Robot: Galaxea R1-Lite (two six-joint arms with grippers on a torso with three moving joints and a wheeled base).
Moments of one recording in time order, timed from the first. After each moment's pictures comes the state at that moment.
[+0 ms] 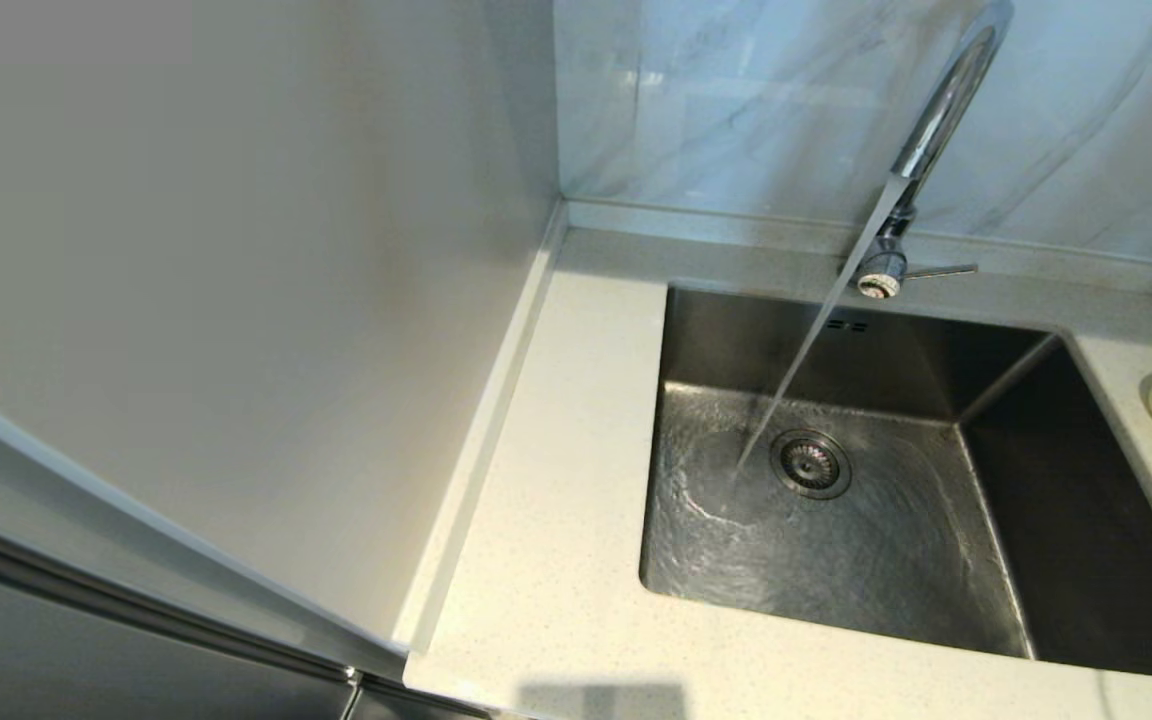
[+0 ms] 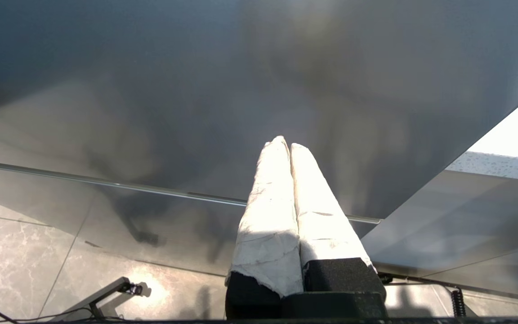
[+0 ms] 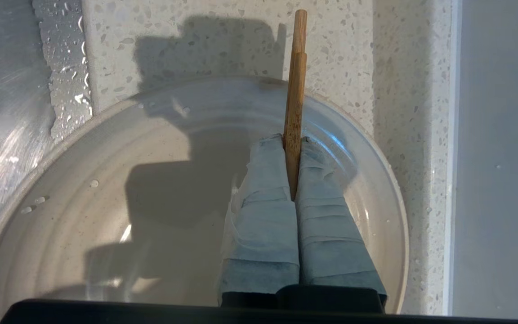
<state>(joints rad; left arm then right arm) 0.00 0.00 0.00 0.00 0.00 0.00 -0.81 1.68 -0.66 -0.48 0.17 -0.43</state>
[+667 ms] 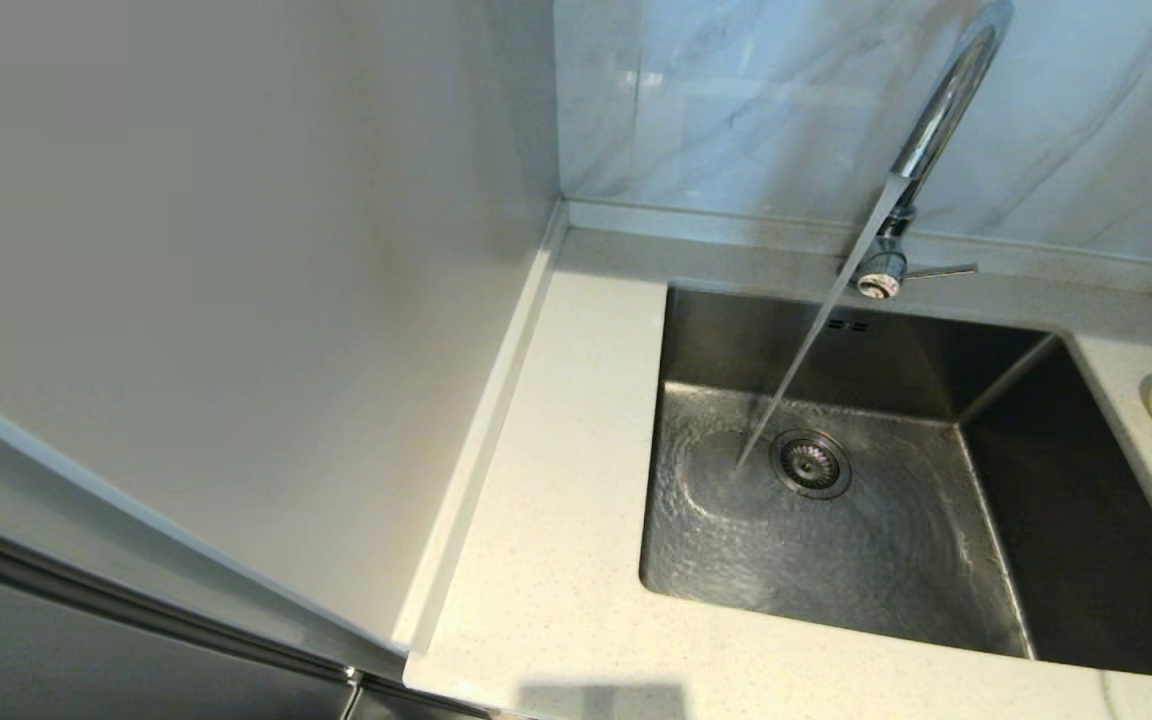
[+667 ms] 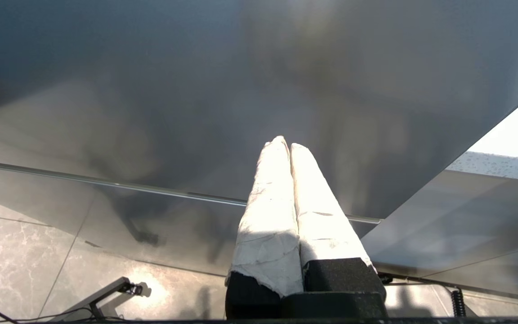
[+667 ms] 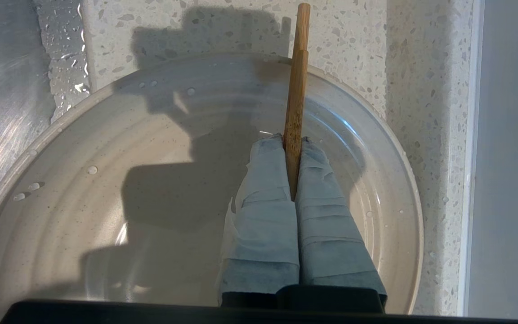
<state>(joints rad) 0.00 0.00 0.00 0.00 0.00 0.00 -0.81 1.69 -0.64 -0.48 0.17 -0.43</state>
